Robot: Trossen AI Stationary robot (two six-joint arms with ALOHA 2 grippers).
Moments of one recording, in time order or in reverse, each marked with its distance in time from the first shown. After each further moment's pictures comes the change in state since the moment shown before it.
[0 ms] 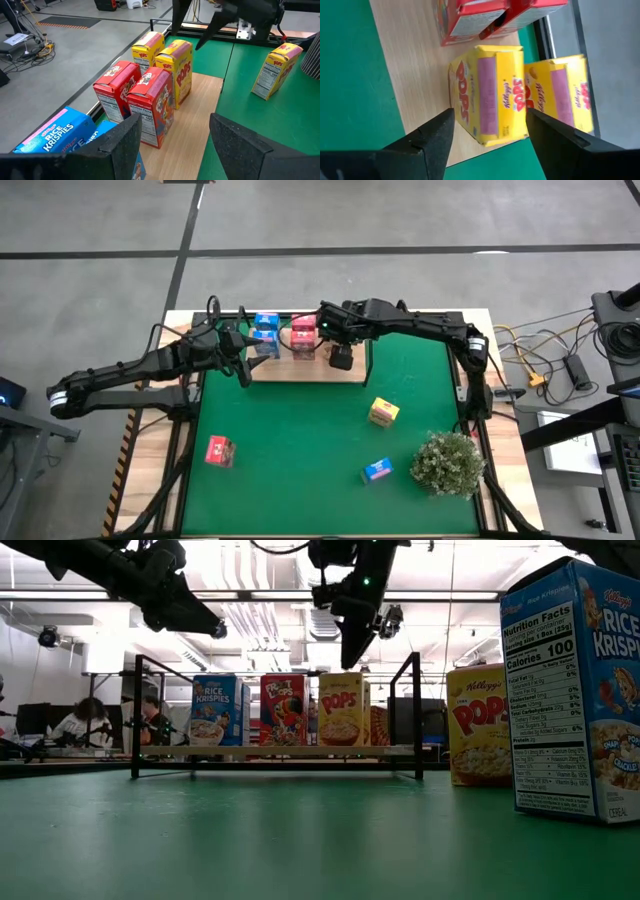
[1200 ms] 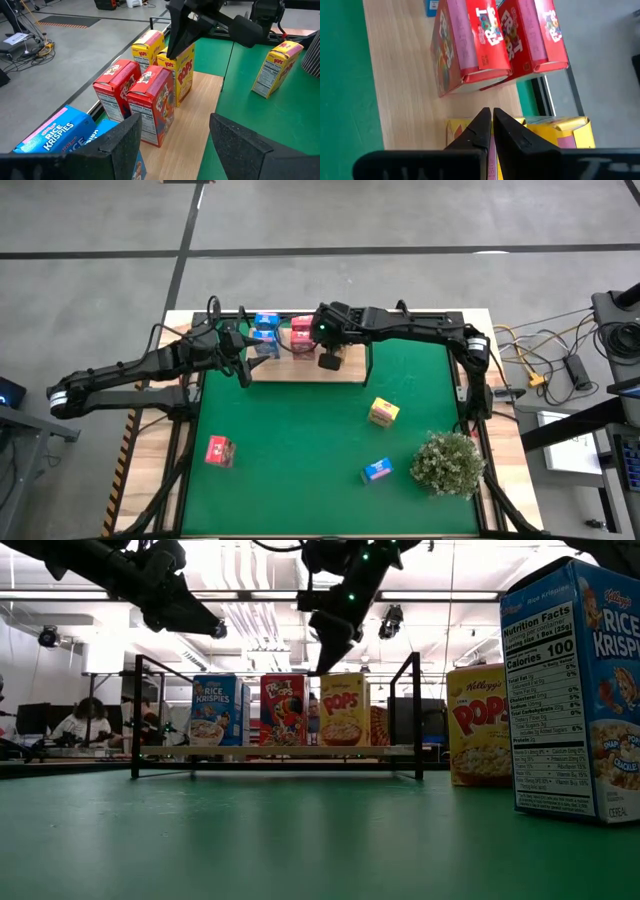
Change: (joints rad) left arm 0.000 0.000 0.000 -0.006 0.000 0.004; right arm -0.001 -0.009 -0.146 0.341 -0.001 -0.086
